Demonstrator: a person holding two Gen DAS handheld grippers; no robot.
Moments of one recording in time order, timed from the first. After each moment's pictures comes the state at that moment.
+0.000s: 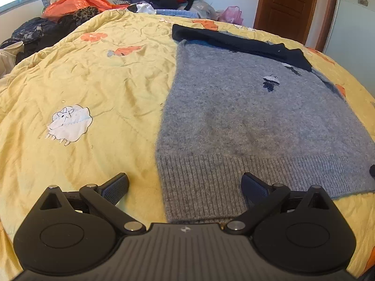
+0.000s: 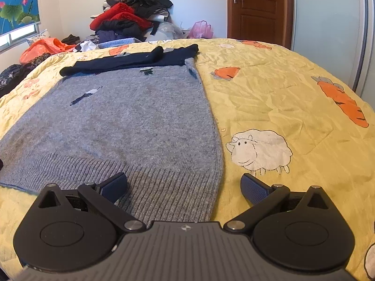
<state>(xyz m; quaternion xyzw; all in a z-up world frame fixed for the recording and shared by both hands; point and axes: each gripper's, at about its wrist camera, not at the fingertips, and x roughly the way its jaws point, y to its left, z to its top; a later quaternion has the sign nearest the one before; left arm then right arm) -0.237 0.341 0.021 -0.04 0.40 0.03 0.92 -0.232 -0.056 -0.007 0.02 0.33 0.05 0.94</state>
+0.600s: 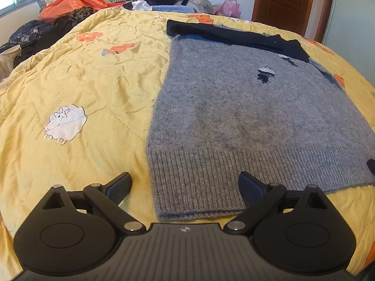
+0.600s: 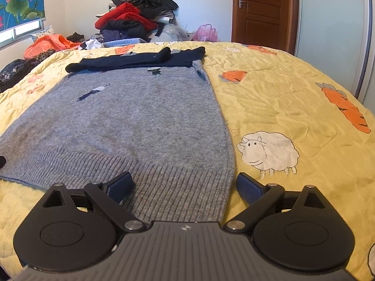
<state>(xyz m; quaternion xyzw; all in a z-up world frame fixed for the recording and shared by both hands) -0.239 0.329 0.022 -0.02 0.41 0.03 0.91 -0.237 -0.042 -0.008 0.01 0.33 0.05 0.94</state>
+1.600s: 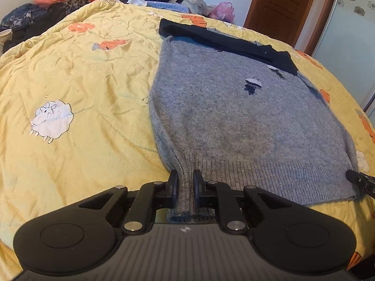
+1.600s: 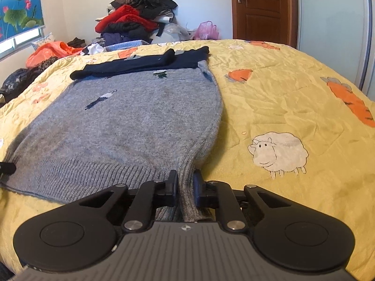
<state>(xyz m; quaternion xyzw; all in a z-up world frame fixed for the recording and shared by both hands) -0.234 0.337 0.032 -0.08 0.41 -0.01 0.91 -0.234 -0.037 0.002 0.04 0.33 0.06 0.94</state>
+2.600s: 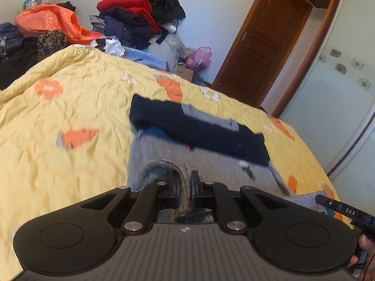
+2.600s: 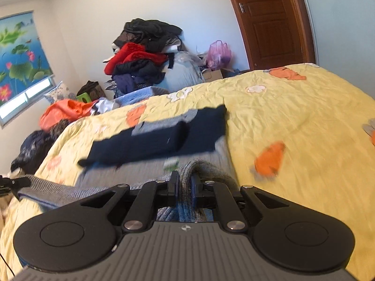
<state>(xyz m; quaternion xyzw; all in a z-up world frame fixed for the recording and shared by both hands) -0.098 0.378 0.141 -0.17 0.32 -0.07 0.93 -0.055 -0.068 0.092 0.15 0.29 0.12 0.94</state>
